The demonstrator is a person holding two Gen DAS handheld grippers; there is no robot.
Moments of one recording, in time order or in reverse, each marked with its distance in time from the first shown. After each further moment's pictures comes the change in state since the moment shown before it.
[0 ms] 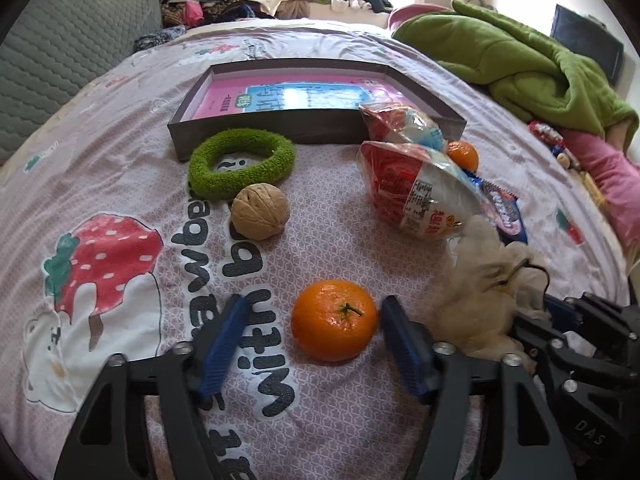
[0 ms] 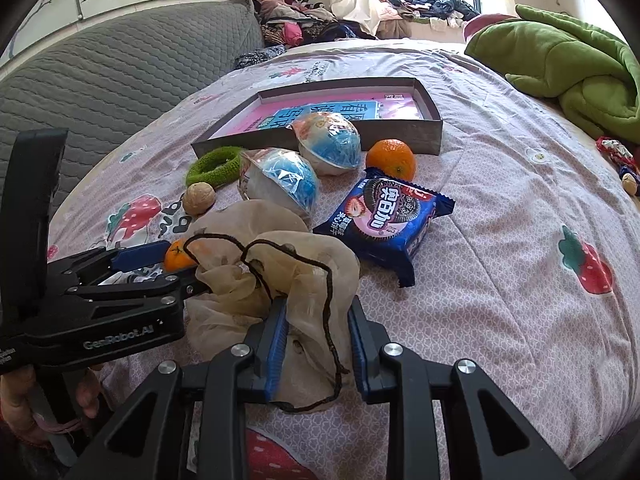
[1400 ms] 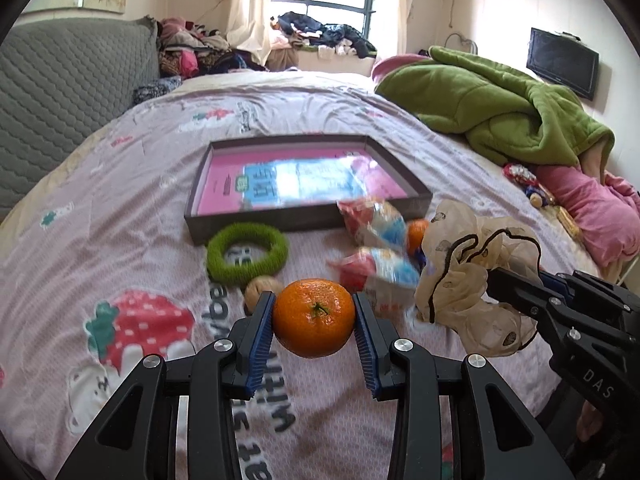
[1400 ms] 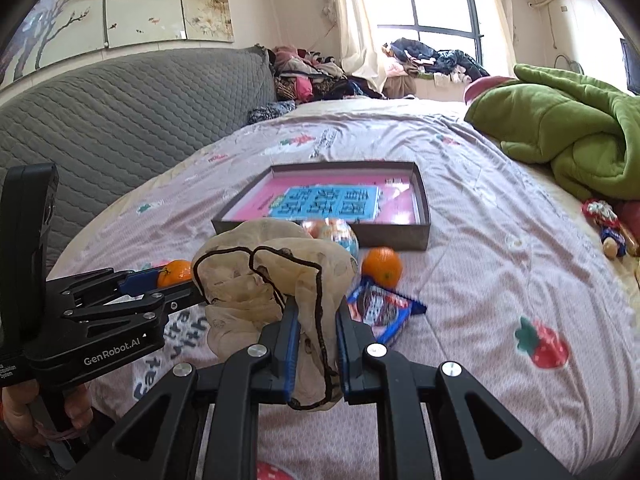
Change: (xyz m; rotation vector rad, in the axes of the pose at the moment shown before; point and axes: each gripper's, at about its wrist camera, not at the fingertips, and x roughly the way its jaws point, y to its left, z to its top) left arm -0.065 -0.003 0.032 0.031 -0.191 -0.033; right arm -0.053 0.005 0.040 -0.059 -0.214 -0.003
